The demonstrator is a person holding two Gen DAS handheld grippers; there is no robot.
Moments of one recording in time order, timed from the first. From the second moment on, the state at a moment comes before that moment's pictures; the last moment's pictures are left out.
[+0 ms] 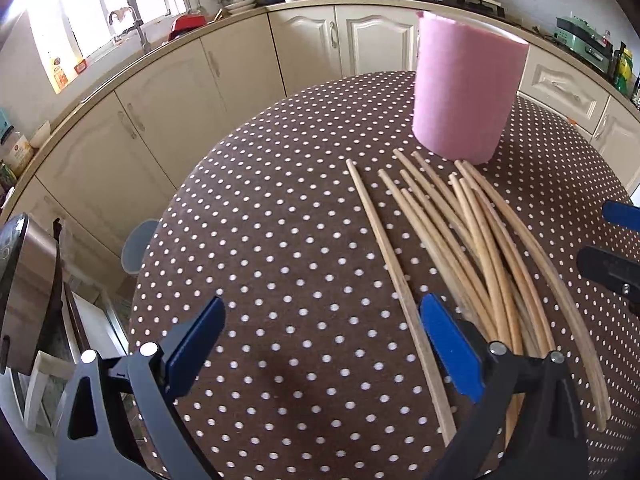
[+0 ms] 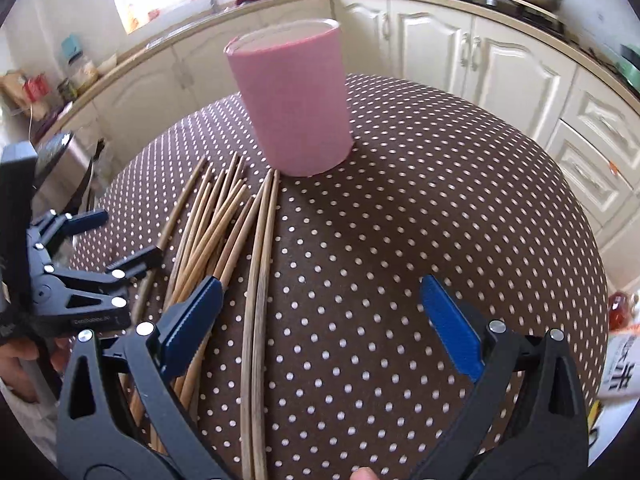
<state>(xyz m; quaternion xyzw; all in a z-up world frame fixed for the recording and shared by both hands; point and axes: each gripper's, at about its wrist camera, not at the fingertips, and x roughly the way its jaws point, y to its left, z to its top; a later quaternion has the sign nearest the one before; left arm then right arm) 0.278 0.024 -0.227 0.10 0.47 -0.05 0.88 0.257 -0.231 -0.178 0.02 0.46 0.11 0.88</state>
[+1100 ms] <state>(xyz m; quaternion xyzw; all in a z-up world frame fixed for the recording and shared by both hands) 0.385 0.022 -0.222 0.05 0.54 -0.08 0.84 0.371 -0.134 -0.201 -0.06 0.59 0.14 0.79</state>
